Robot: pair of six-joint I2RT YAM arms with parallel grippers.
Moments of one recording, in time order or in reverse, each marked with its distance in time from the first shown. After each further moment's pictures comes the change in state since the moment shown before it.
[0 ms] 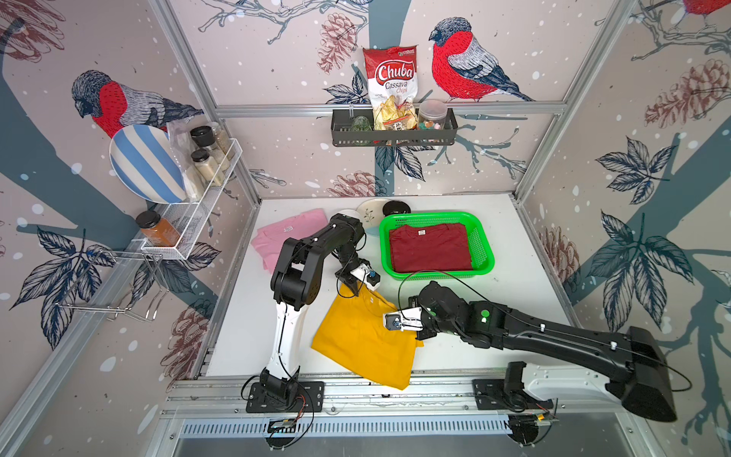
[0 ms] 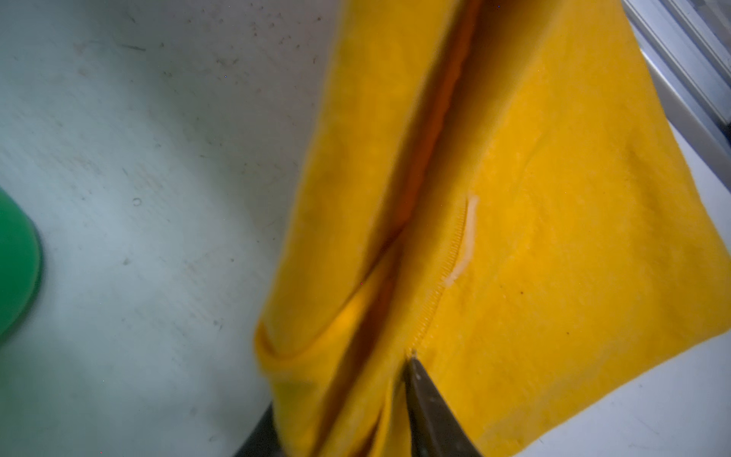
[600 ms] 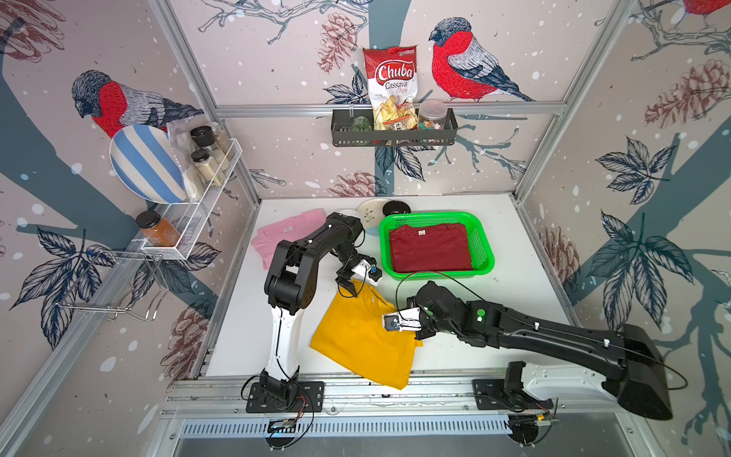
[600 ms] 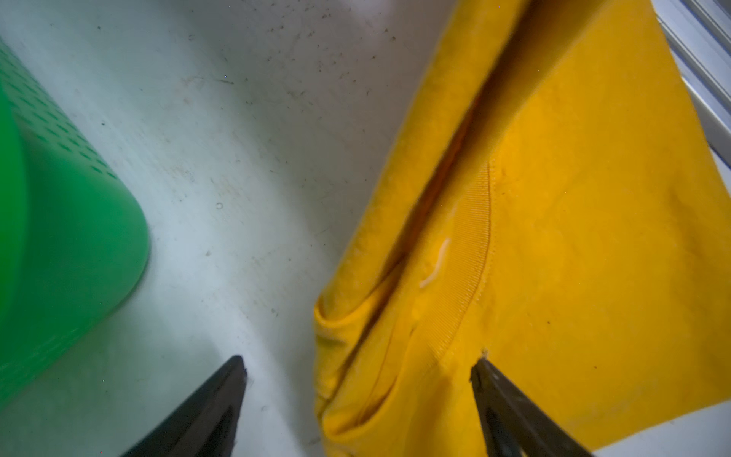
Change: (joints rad) left arm 0.006 -0.051 -0.026 0.056 0.074 -0.040; right arm -0.005 0.035 -0.006 0.021 -0.011 -0.040
